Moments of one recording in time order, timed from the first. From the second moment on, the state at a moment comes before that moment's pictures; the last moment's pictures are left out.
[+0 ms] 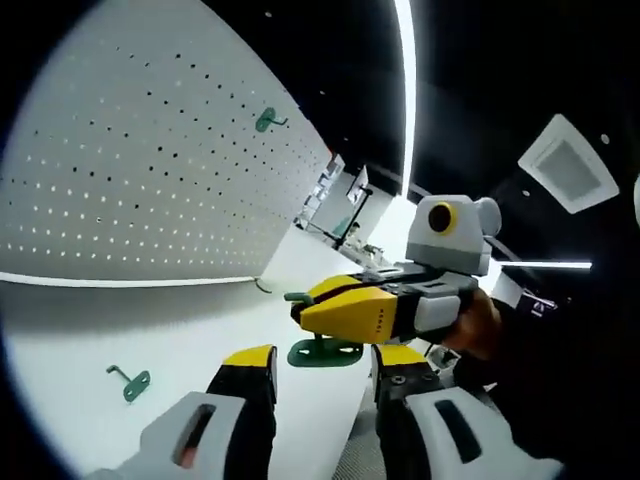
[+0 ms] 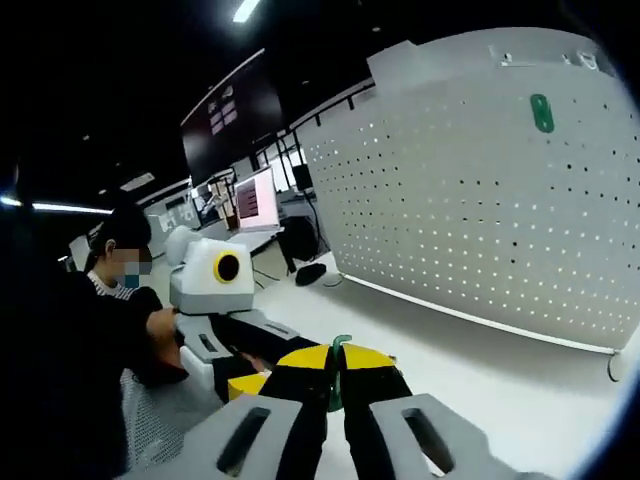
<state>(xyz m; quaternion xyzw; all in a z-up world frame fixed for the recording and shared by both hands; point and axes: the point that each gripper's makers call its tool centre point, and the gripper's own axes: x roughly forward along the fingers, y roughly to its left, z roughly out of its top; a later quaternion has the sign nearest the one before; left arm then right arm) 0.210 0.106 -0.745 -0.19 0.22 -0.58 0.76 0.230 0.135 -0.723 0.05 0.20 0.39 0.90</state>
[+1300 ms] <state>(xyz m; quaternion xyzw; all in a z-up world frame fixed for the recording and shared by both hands) 0.213 0.111 -0.776 0.09 0.17 -0.56 0.81 0.218 0.134 -0.740 0.02 0.25 0.39 0.89</state>
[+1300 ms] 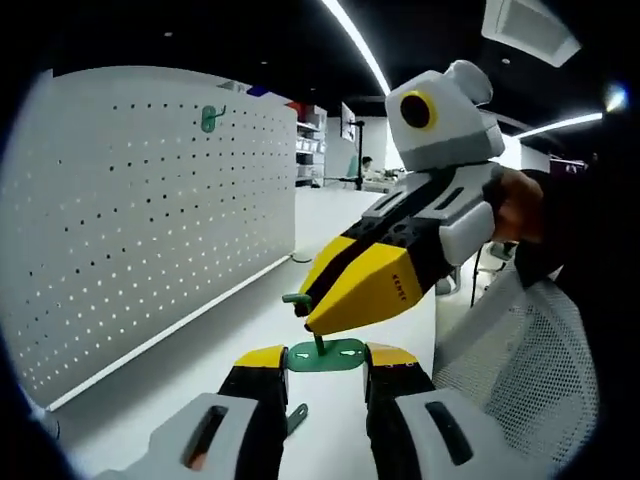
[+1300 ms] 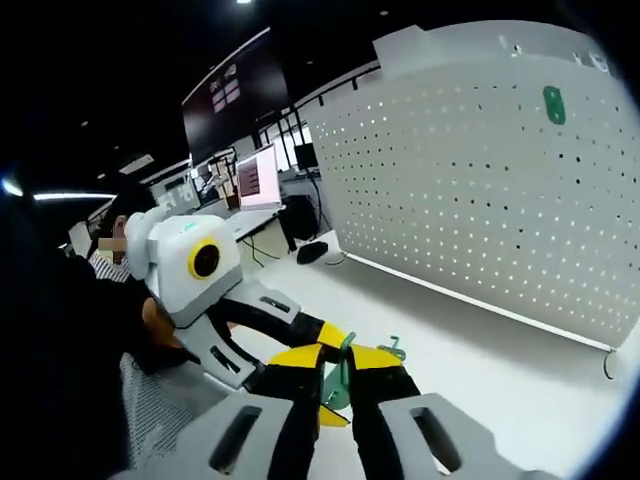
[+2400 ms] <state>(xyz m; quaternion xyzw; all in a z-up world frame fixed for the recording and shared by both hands) 0.219 0.114 -0.773 0.48 0.00 -0.45 0.76 0.217 0.128 -0.756 -0.03 0.35 0.36 0.87</state>
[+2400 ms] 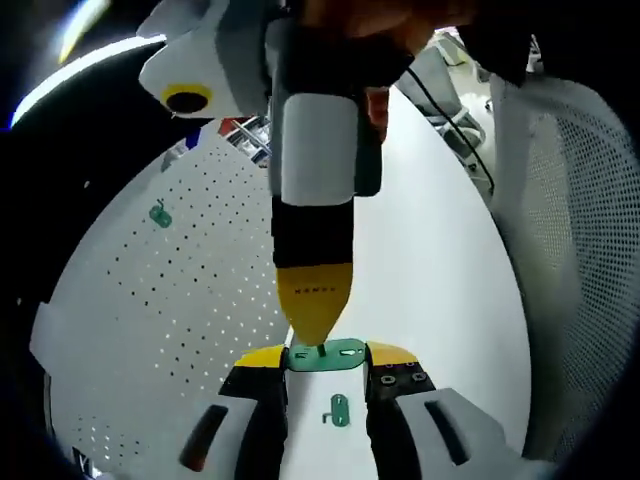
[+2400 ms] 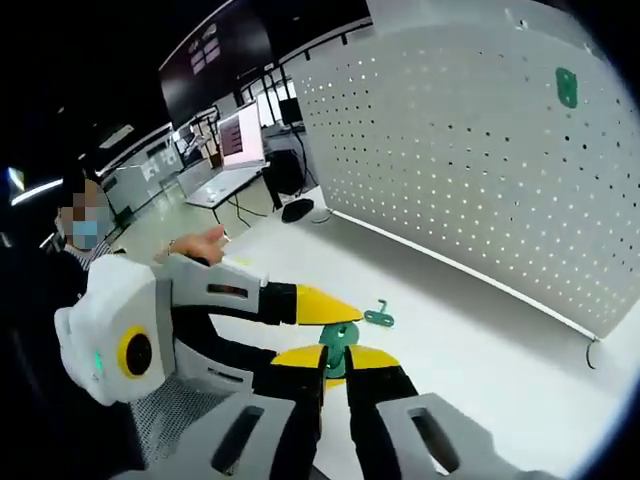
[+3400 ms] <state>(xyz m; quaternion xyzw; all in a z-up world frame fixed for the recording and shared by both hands) 0.223 0.113 -0.764 0.41 0.00 -0.45 0.79 0.226 0.127 -0.752 -0.02 0.33 0.34 0.88</state>
